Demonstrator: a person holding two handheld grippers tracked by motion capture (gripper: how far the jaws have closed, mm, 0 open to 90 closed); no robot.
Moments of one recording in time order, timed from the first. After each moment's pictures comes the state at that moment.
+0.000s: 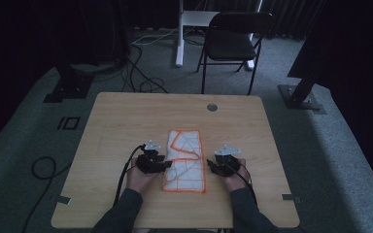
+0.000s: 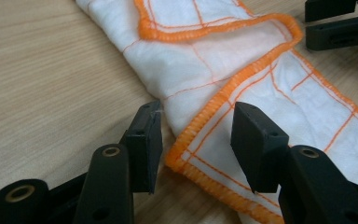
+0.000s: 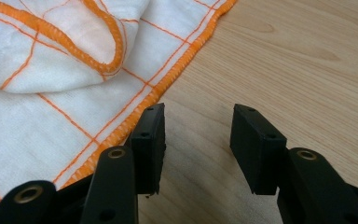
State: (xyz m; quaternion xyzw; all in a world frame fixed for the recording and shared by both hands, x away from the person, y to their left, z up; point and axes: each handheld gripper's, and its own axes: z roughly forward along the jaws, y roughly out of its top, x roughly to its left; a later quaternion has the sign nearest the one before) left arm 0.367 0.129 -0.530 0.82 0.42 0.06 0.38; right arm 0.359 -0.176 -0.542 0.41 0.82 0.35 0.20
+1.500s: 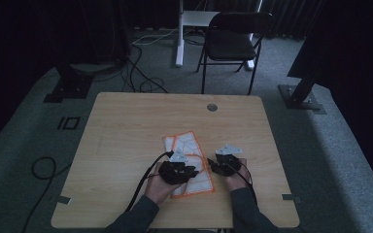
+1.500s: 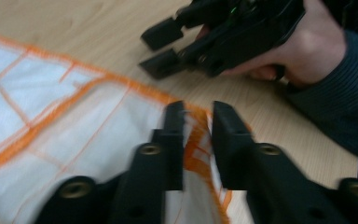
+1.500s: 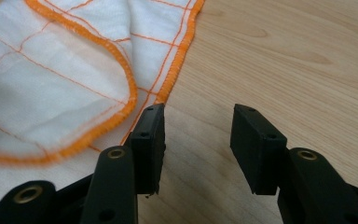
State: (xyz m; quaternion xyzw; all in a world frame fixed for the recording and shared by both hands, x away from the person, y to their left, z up) left arm 0.317 0.050 -0.481 0.85 0.27 0.04 0.44; right arm 0.360 -0.179 -0.539 0.42 0.81 0.35 0.21
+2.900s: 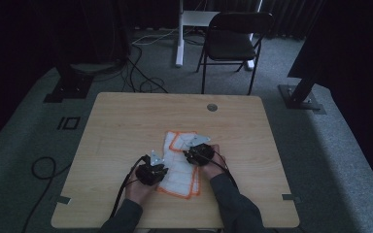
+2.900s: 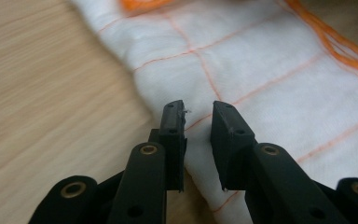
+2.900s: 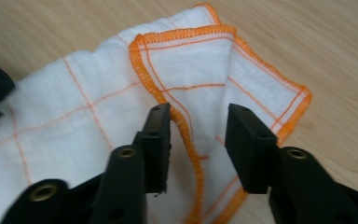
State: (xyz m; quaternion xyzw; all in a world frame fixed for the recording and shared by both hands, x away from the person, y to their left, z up) left arm 0.329 0.123 -0.529 0.84 0.40 0.16 0.33; right arm 0.395 -0.093 -0.521 0.31 0.86 0.34 0.21
